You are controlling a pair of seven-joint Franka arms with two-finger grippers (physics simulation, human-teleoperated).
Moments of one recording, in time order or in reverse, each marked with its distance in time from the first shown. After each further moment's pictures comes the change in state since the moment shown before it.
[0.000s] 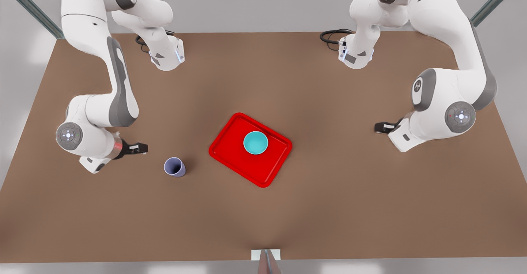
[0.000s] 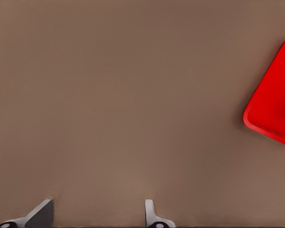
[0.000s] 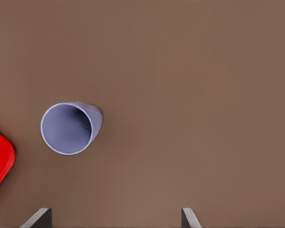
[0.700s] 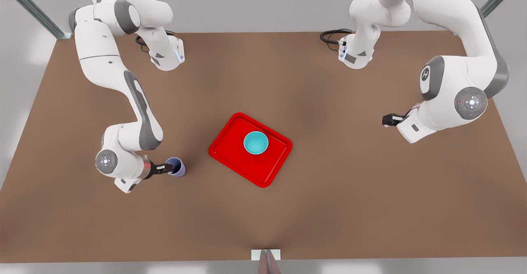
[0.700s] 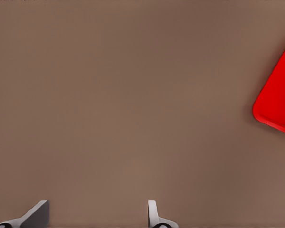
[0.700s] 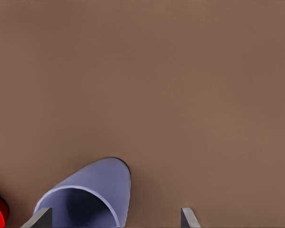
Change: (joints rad) left arm -0.003 -0.003 -0.002 0.008 0.038 -0.014 0.014; right arm -0.059 0.224 0.144 0.015 -0.001 0.251 0.037
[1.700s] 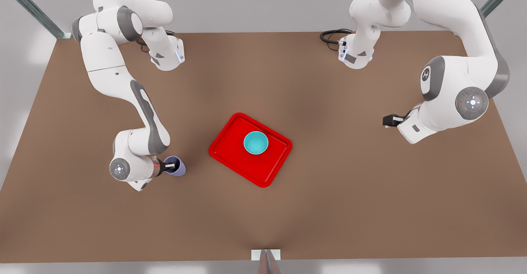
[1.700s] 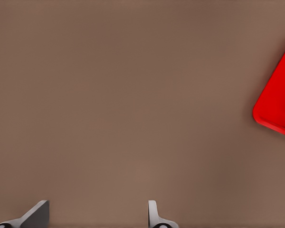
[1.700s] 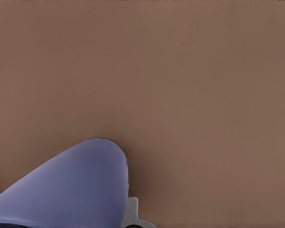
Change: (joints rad) left arm 0.000 0.006 0.002 0.013 0.001 0.000 0.000; right arm 0.012 0.065 -0.003 -0.016 0.019 -0.043 0.015
